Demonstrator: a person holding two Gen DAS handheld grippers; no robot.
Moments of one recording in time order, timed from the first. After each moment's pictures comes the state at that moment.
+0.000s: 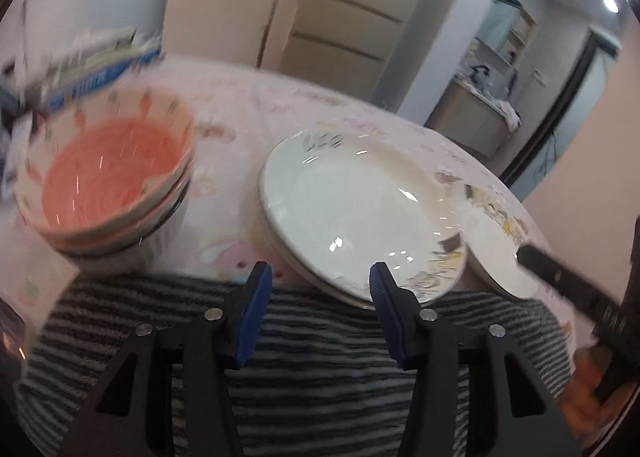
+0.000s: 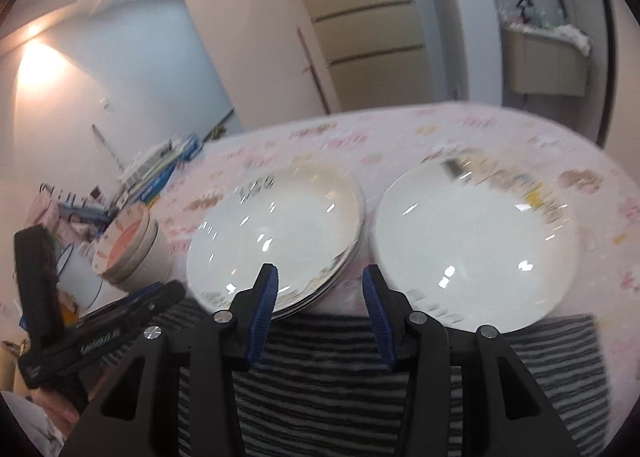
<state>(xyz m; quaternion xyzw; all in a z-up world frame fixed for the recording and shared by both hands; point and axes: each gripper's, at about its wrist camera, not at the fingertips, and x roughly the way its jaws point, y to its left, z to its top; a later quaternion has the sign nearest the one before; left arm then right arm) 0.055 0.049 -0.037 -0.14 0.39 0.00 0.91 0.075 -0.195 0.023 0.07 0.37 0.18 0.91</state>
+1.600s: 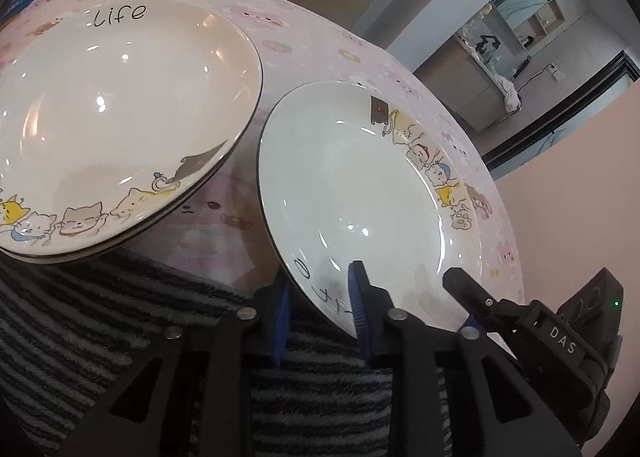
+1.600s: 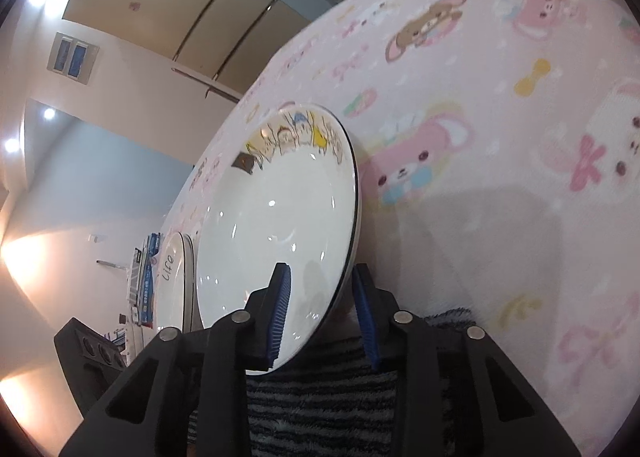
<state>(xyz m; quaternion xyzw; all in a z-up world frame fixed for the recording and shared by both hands) 0.140 -0.130 -0.089 -0.26 0.49 -0.02 0.83 0.147 -0.375 -0.076 0.34 0.50 0.11 0.79</state>
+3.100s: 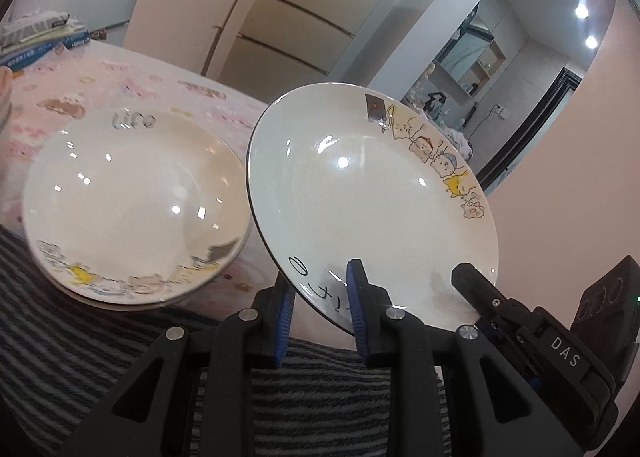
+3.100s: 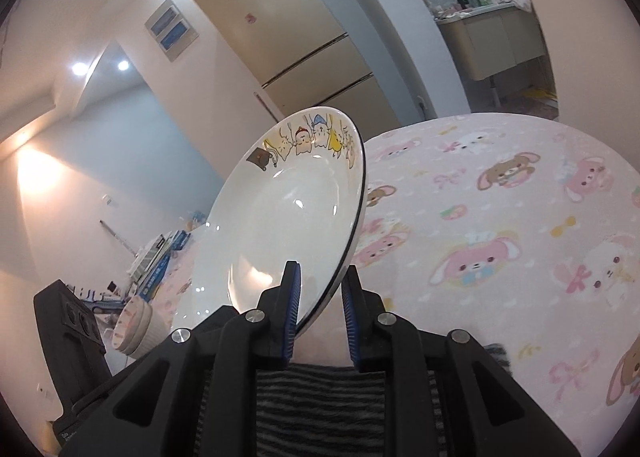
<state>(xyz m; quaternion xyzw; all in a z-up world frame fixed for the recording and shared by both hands) 0.099 -0.100 -0.030 -0.26 0.35 -0.06 0.90 0.095 -0.315 0.022 0.21 0.34 0.18 0.90</state>
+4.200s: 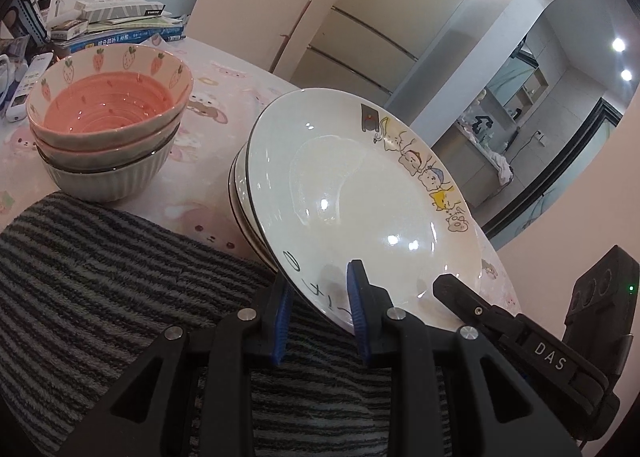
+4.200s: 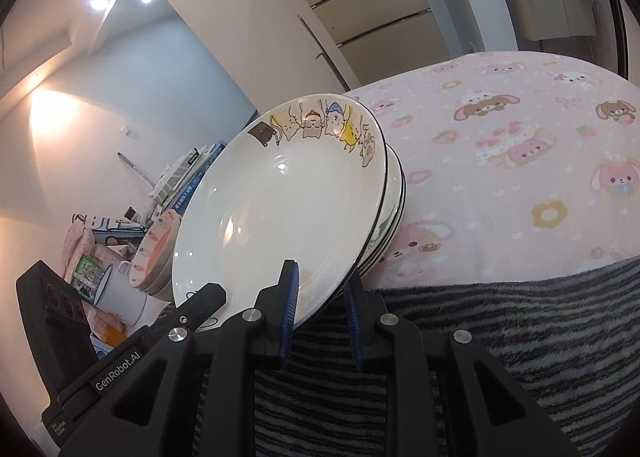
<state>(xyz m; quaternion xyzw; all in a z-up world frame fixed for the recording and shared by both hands) 0.041 0.031 -0.056 -0.27 0.36 0.02 0.89 0.084 -0.170 -0.020 0.16 0.43 0.24 0.85</state>
